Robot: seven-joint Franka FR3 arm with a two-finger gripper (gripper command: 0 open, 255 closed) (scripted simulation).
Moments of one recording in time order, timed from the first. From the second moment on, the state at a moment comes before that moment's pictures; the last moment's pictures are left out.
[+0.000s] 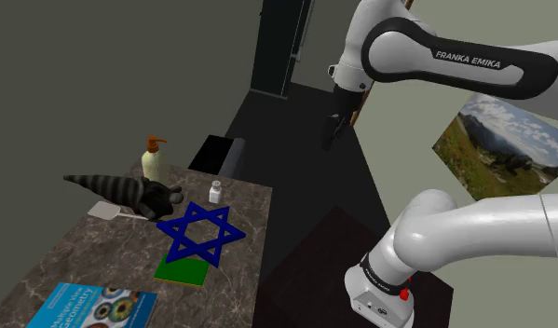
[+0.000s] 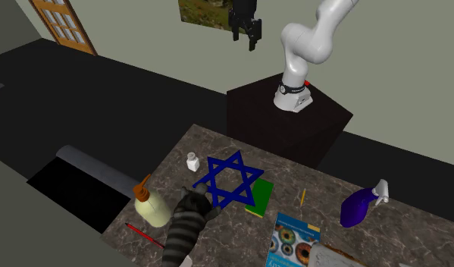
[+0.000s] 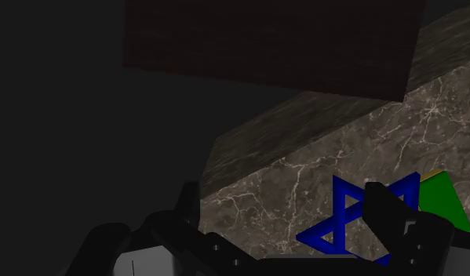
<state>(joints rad) -0.02 -0.75 0.00 -2.44 -0.03 1.62 -0.14</state>
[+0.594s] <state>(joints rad) -0.01 -0.50 0.05 -2.41 -0.02 1.80 -0.08</state>
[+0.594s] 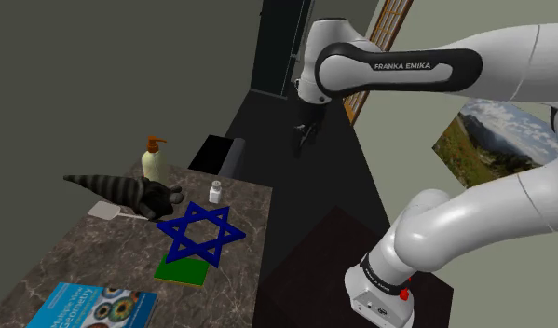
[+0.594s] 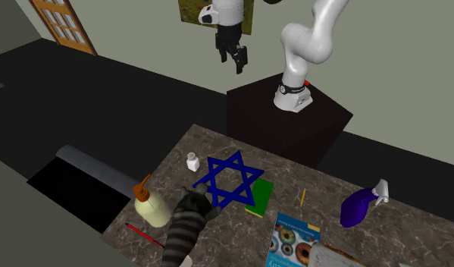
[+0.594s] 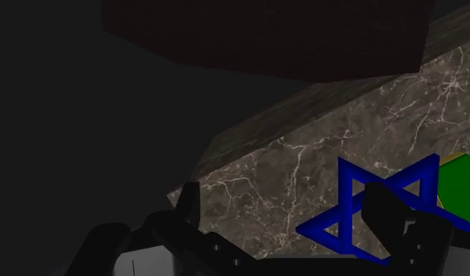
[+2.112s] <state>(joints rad) 0.08 0.46 0.14 -1.80 -0.14 2.01 0.12</state>
